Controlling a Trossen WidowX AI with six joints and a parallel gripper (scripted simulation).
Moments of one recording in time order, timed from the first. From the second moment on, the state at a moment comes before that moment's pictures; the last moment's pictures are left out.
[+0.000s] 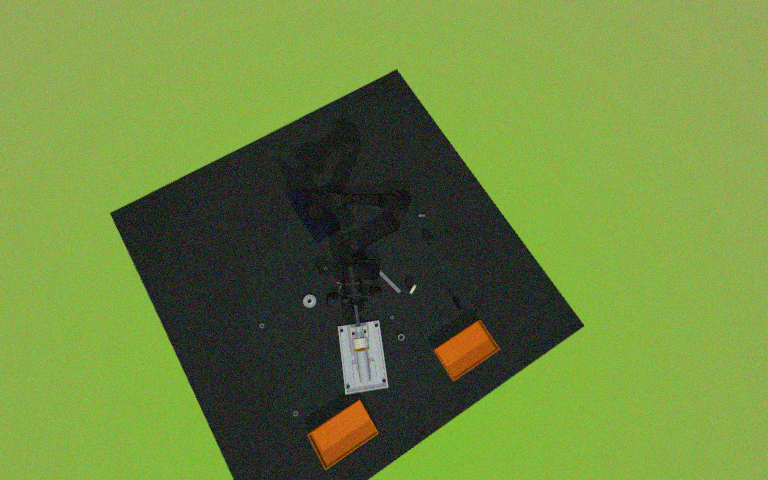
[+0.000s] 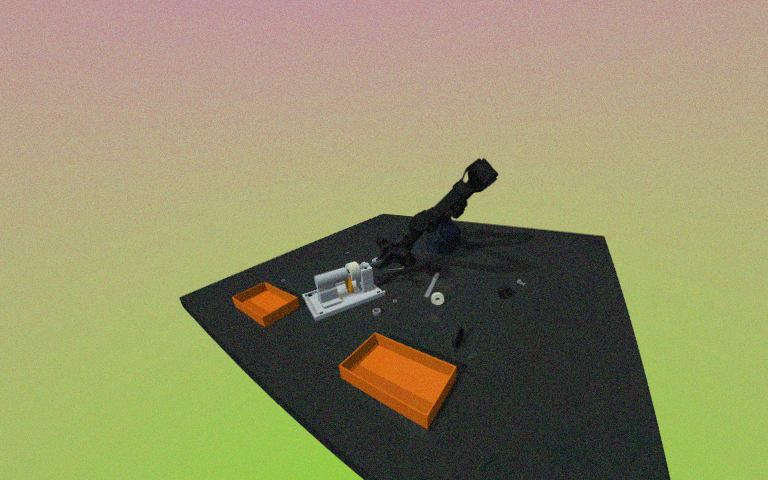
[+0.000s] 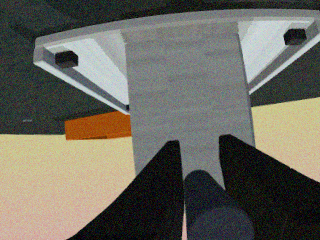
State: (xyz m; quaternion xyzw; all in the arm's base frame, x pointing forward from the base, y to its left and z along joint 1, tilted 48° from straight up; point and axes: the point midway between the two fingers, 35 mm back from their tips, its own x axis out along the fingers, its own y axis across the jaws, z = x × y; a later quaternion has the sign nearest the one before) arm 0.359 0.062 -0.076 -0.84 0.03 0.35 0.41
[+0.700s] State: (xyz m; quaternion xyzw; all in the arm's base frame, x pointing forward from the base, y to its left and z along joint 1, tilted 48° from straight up) arm 0.363 0.062 -0.078 -0.84 0.03 0.35 0.41
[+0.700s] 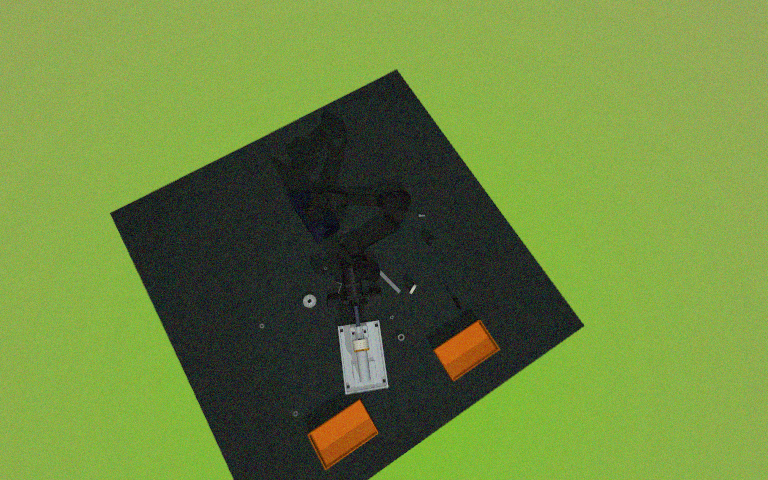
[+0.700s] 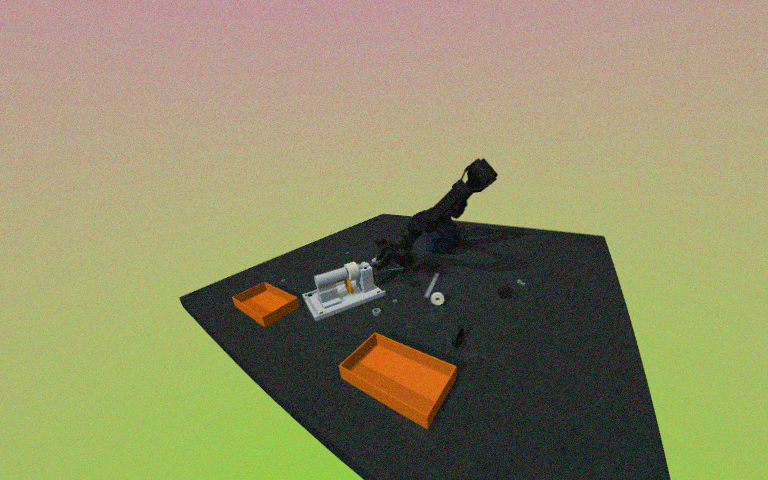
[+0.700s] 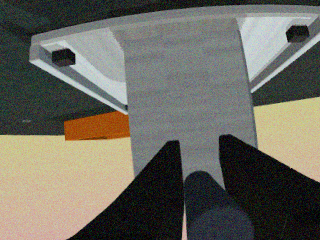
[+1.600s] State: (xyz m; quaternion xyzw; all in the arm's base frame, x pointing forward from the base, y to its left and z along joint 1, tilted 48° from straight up) arm 0.370 0.060 -0.080 -0.84 0.03 0.35 0.41
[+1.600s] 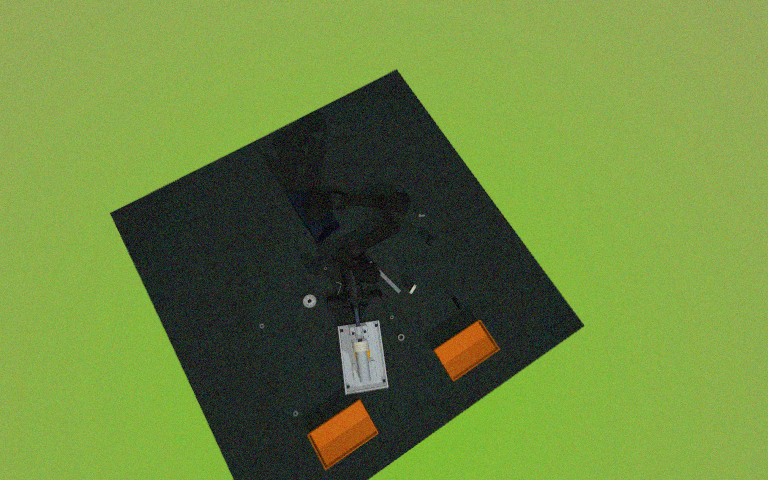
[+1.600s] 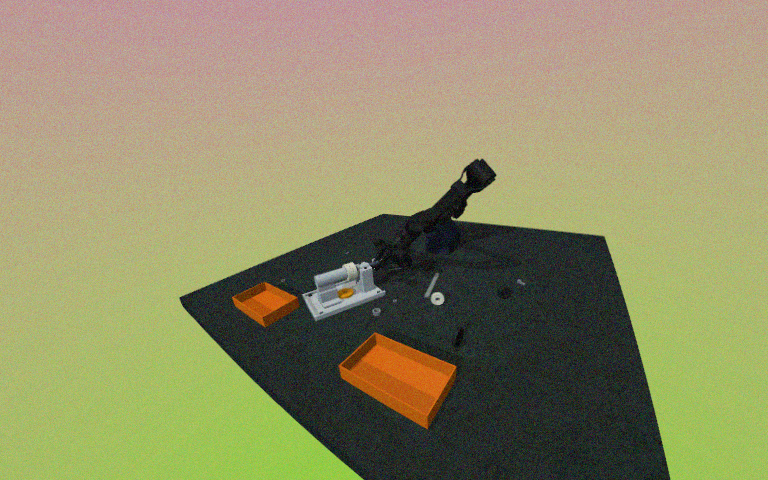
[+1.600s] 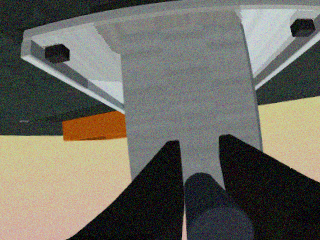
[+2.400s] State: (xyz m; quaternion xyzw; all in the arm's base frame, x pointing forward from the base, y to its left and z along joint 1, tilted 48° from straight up) arm 0.377 0.059 -0.082 -0.84 0.03 0.35 0.41
